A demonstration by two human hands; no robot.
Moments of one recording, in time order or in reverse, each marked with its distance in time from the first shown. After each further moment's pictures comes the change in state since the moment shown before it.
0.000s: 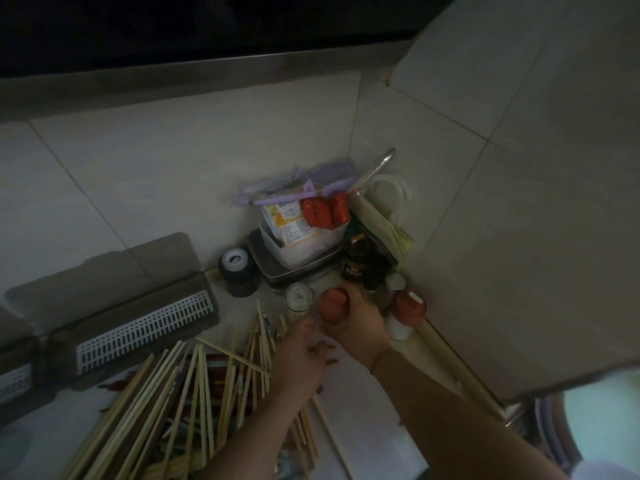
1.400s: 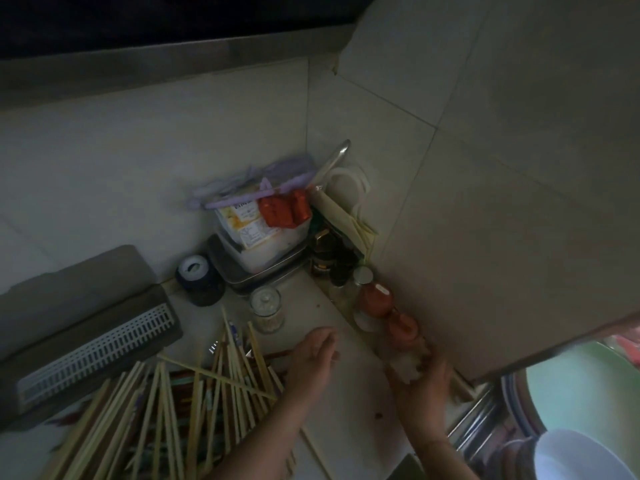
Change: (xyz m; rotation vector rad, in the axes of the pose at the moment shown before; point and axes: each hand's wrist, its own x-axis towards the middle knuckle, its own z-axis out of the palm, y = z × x) left_hand -0.002 0.019 0.057 -0.498 -0.242 -0.139; right_hand -0.106 0.114 -0.025 0.180 0.611 0.378
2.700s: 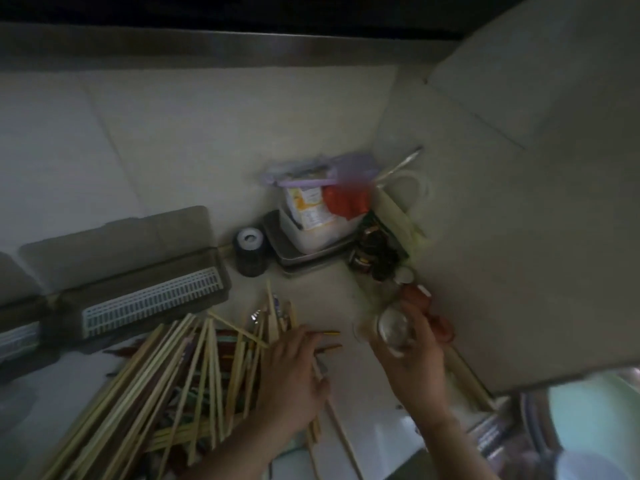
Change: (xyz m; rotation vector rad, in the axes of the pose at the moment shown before) left_hand -0.064 -0.017 -0.090 1.031 0.114 0.385; right_hand -0.031 -0.113 0.001 0.064 -0.291 -0.309
